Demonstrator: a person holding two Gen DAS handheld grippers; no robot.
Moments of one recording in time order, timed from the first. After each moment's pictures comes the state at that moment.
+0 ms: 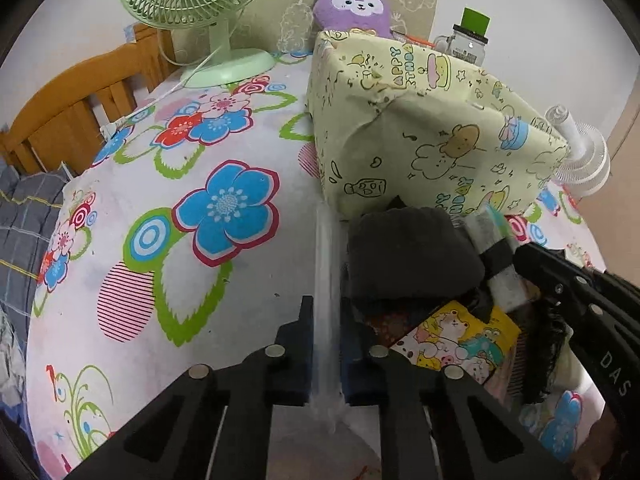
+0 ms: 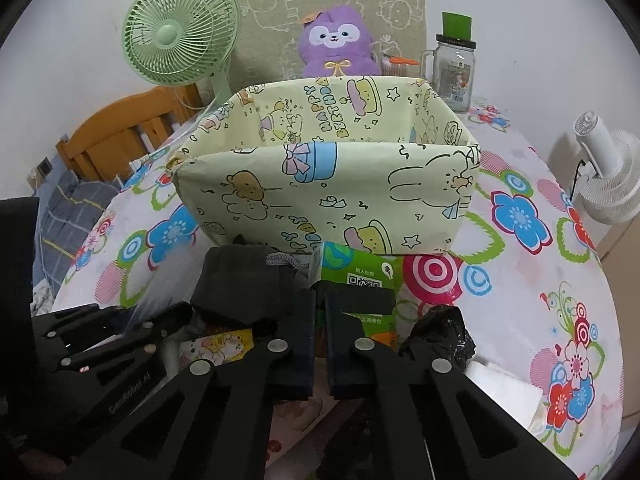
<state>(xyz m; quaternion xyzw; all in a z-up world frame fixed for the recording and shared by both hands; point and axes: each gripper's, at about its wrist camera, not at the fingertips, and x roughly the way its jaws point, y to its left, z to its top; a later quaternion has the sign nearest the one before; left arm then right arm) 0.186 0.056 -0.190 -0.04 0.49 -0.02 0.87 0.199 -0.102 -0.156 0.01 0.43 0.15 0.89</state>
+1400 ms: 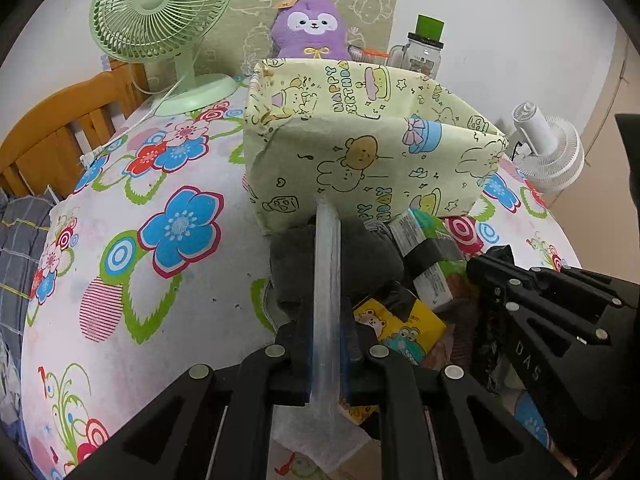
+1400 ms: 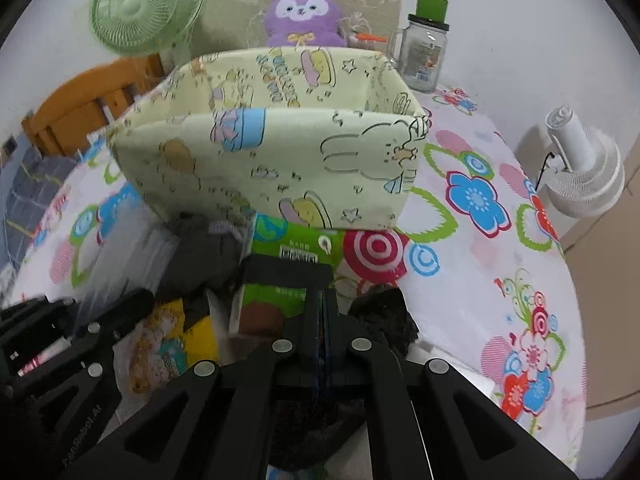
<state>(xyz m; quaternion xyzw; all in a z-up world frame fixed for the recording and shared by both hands) 0.173 0.018 -0.170 -0.03 0.46 -0.05 0.89 0.204 -0.114 -0.165 -0.05 0.47 0.09 0.87</state>
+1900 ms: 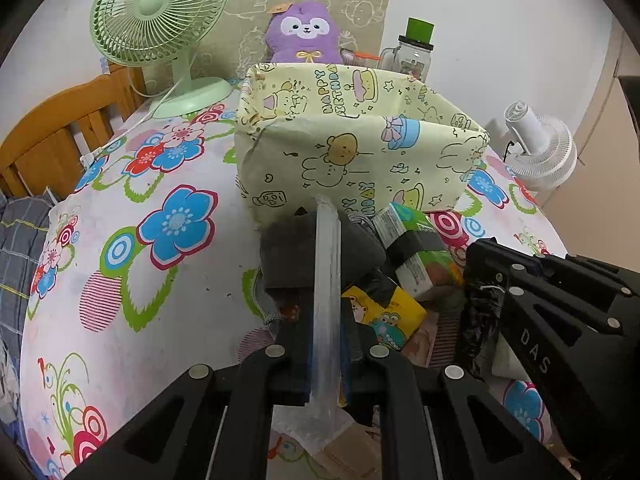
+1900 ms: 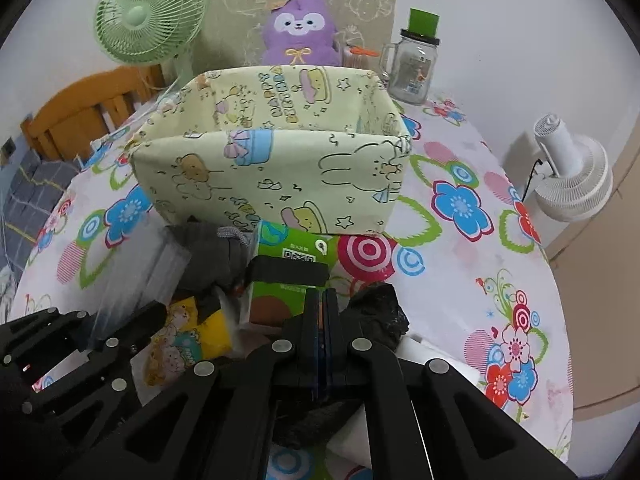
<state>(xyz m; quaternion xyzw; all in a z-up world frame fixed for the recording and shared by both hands) 0.162 0.013 -0.165 -0.03 0.46 -0.06 0.89 0.190 -0.116 -0.148 -0.05 0.46 0.08 0.88</state>
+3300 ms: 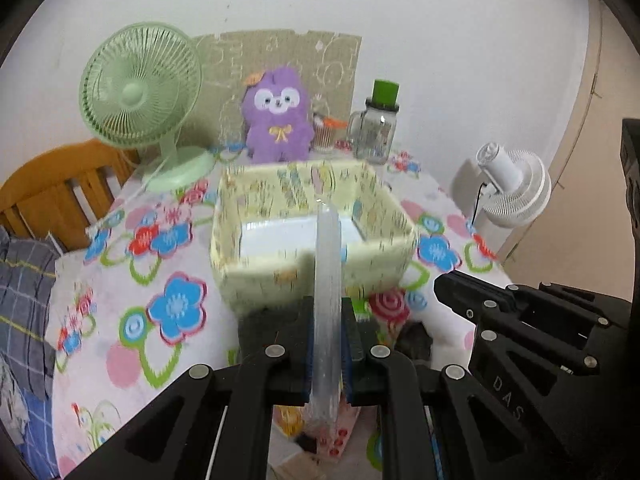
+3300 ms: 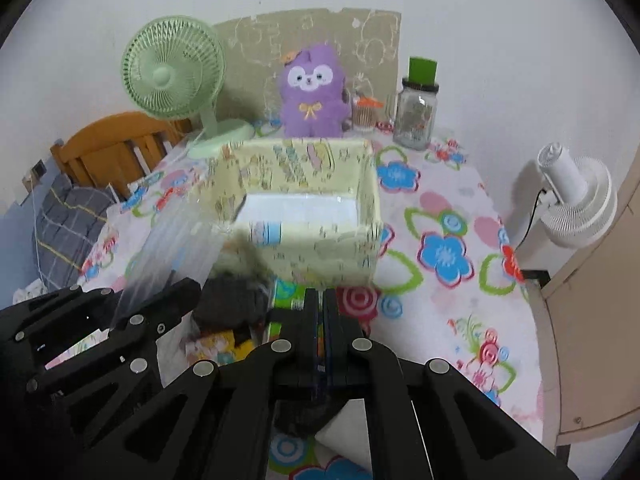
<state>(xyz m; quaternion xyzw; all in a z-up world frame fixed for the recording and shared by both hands) 0.163 -0.018 -0.079 -0.02 0.40 -0.07 0.91 0.187 -0.145 -0.069 -0.02 0.42 0.13 0.90</state>
